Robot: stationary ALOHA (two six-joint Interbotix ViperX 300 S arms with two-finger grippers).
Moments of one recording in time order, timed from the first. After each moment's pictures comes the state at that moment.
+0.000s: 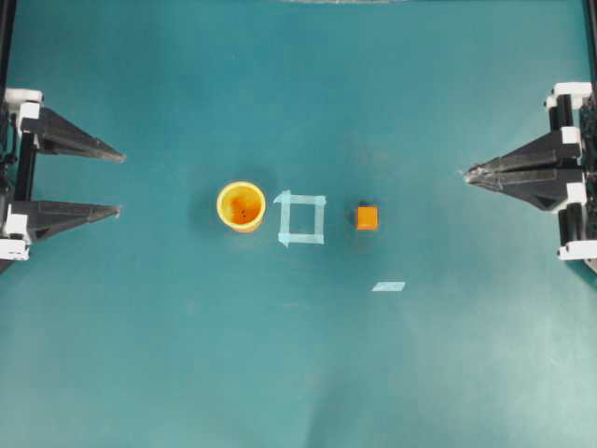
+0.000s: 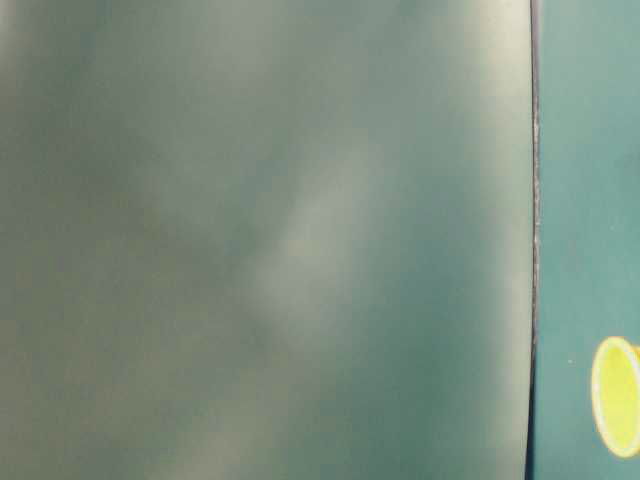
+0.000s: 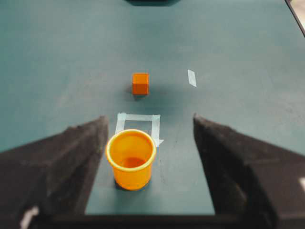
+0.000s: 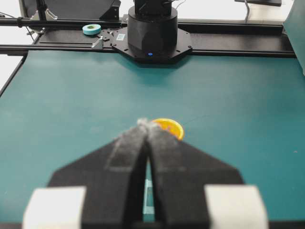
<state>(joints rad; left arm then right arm) 0.00 -0.96 1.17 0.00 -0.09 0.00 0.00 -0.88 1.13 0.00 -0.23 0.00</state>
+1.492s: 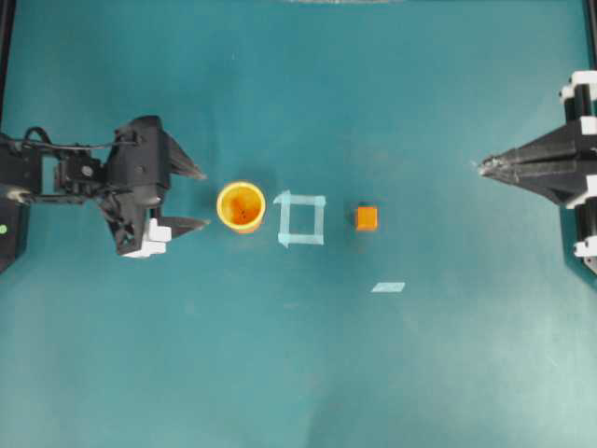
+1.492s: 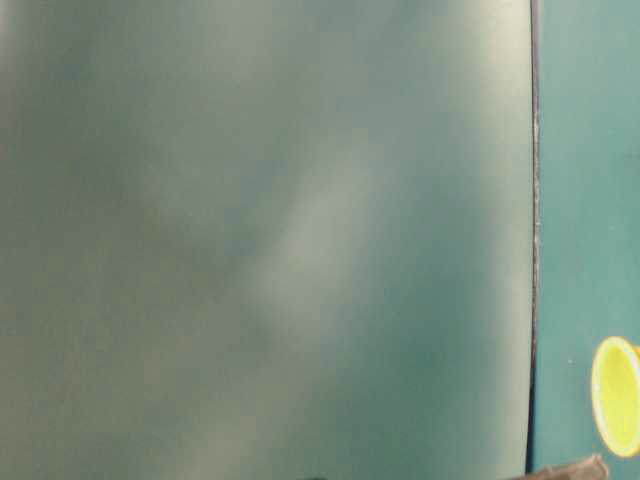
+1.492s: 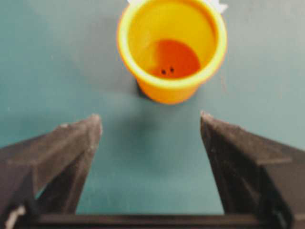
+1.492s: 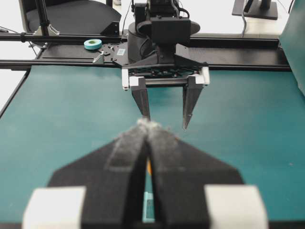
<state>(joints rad) 0.09 -0.17 1.06 0.01 -0.27 0.03 0.00 -0.94 1.09 0.00 -0.16 0.00</state>
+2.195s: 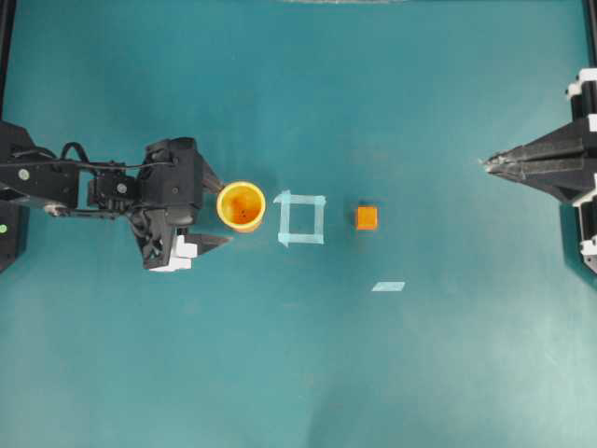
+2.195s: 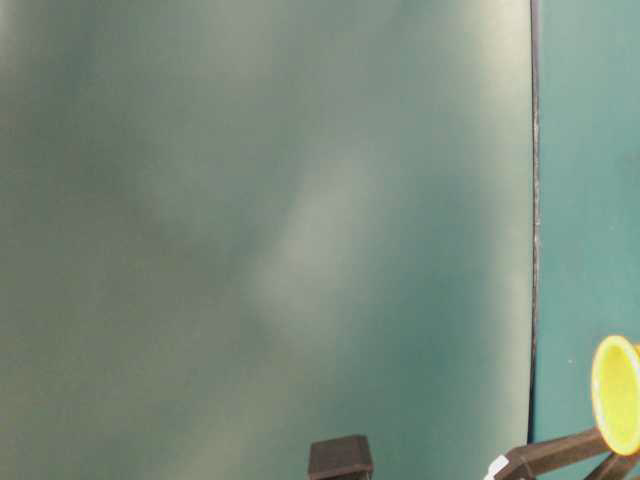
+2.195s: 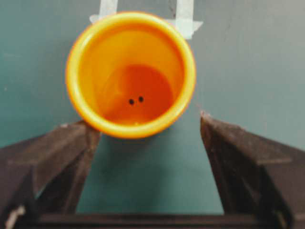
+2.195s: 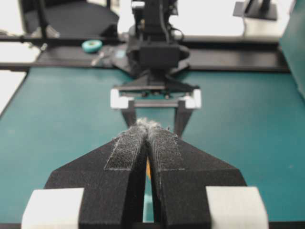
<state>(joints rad) 0.04 -0.01 0.99 0.01 -0.35 0.01 0.00 -0.95 1.08 0.00 -0.15 0.00</state>
